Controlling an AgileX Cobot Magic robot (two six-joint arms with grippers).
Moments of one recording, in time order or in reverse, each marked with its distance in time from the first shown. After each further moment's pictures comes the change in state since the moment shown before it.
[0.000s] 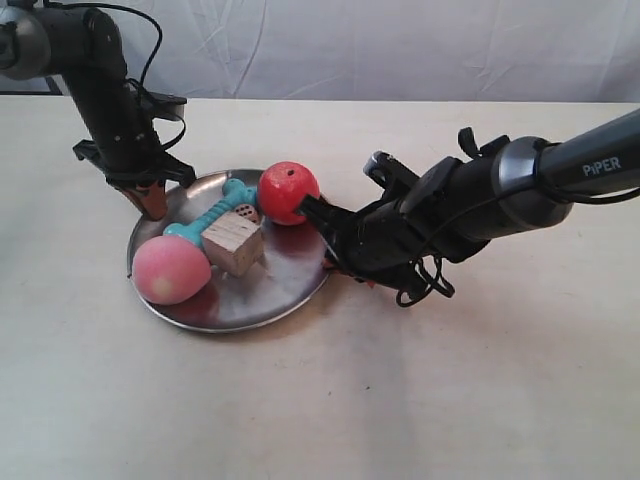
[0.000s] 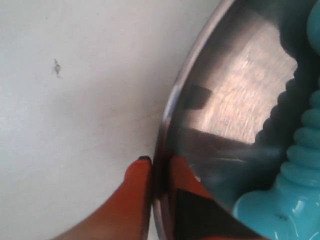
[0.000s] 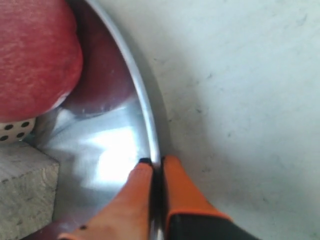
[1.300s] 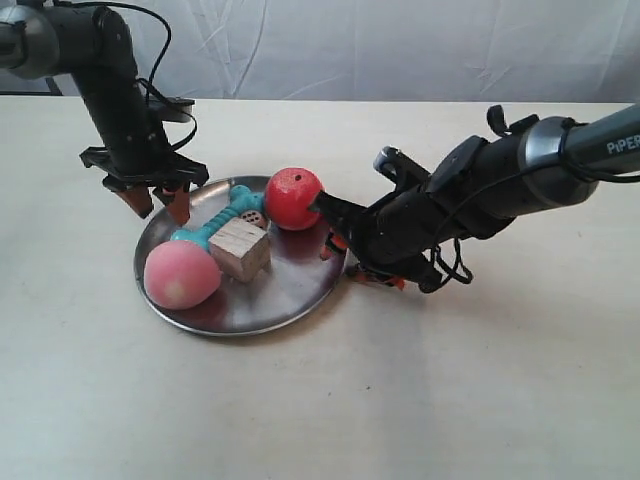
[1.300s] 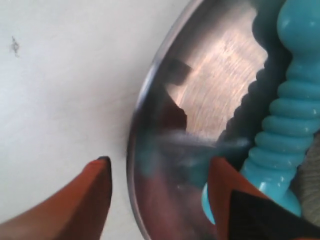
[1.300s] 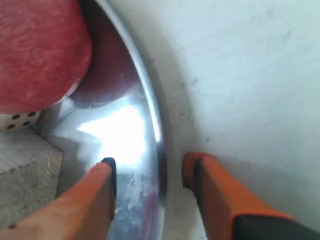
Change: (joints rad) left arm -0.021 -0.007 0.000 -0.020 0.043 -0.081; right arm -0.106 -0.003 -0.023 -0.121 0.174 -0.013
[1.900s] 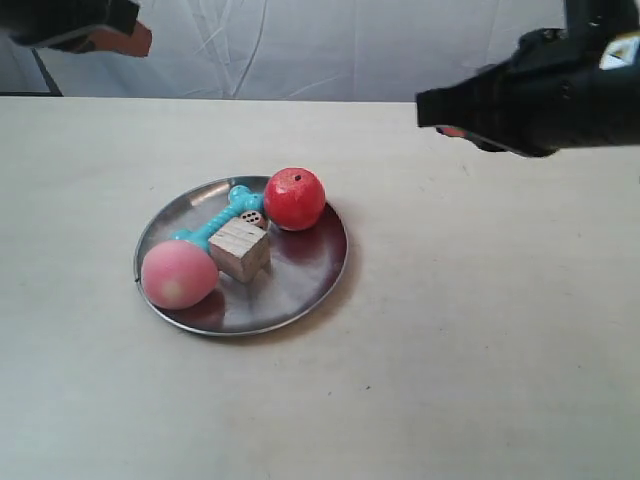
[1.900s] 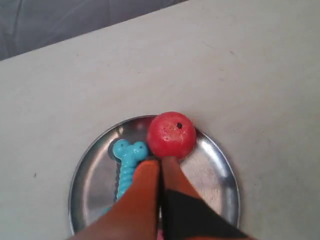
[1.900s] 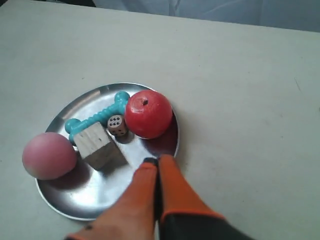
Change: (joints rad) left arm 0.009 -0.906 0.576 -0.465 -0.441 0.395; right arm -0.054 -0.812 0.161 -0.717 0.132 0.008
